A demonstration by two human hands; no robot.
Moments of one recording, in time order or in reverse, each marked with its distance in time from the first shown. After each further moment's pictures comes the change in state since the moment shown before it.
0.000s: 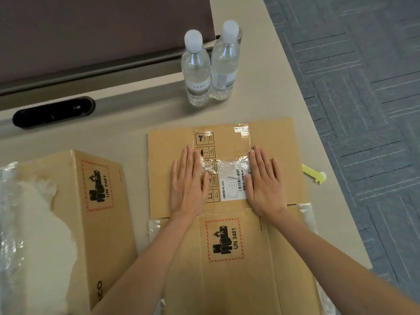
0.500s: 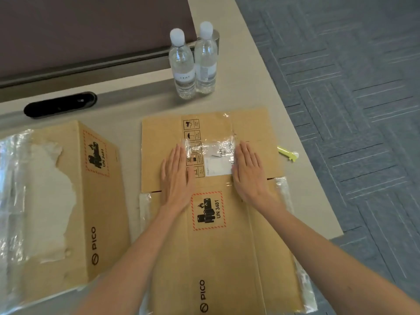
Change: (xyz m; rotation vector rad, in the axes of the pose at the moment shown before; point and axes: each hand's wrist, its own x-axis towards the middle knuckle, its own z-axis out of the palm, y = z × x) left_hand -0.050 0.013 -0.001 -0.307 0.062 -0.057; right_hand -0.044 -0.004 -0.020 0.107 -0.005 0.013
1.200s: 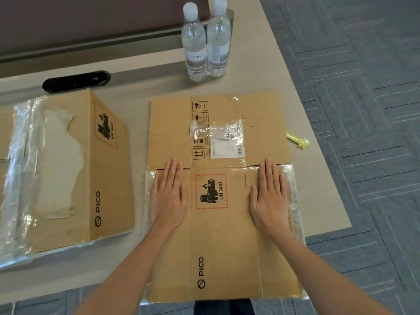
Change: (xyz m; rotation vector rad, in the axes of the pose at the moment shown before) left_hand -0.098 -0.034 0.004 0.280 0.047 0.002; right_hand -0.100 0.027 0.040 -0.015 0.107 0.101
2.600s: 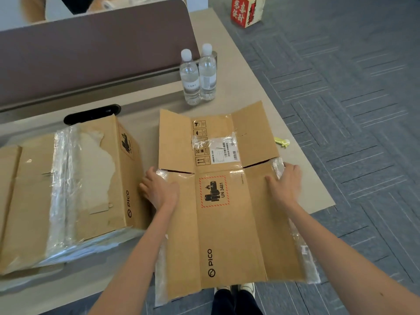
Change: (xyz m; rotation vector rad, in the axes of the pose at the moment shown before) left_hand 0.020 0.010 -0.096 -0.435 0.057 -0.679; right_hand -0.002 0.003 -0.074 0.394 0.102 0.495
